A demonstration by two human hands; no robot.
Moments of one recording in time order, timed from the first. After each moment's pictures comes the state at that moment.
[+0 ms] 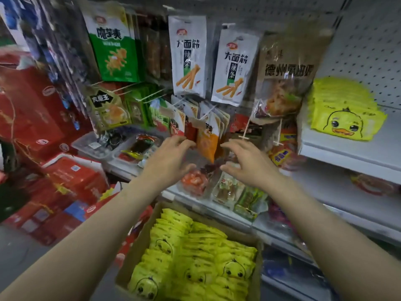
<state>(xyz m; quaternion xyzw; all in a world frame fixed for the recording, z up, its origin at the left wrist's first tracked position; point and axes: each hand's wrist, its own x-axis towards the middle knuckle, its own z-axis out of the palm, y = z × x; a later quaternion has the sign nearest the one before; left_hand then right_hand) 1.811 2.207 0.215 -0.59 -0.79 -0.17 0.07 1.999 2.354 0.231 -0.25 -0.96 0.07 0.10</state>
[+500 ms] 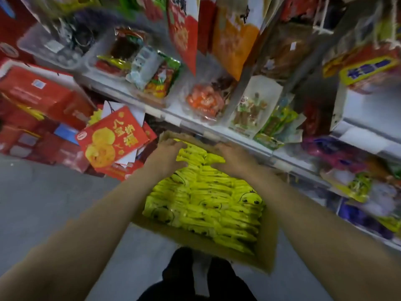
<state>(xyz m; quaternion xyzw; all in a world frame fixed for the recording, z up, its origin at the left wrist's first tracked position) 1.734 2.188 -0.048 -0.52 -0.80 -0.11 -0.28 1.914 2.332 -0.029 -0.32 -0.90 0.24 -0.19</state>
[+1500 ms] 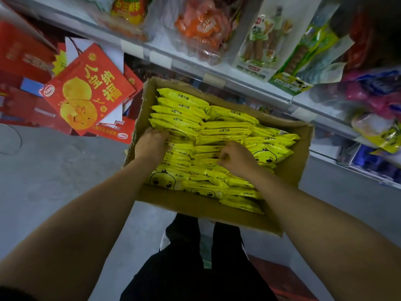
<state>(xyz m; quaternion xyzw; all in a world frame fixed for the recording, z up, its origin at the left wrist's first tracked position) 1.741 2.143 -0.184 -0.46 -0.84 -0.01 -0.30 1.977 2.273 -0.182 -0.39 -0.82 0.36 -0.22</state>
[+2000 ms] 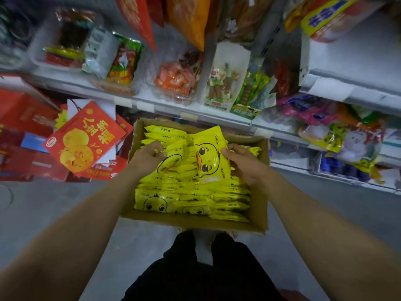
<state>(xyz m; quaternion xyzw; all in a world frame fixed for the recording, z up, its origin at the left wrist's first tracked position) 1.750 2.164 -0.090 -0.37 -0.81 -0.18 -0.42 2.019 2.291 -0.066 -0.52 -0.40 0.75 0.05</state>
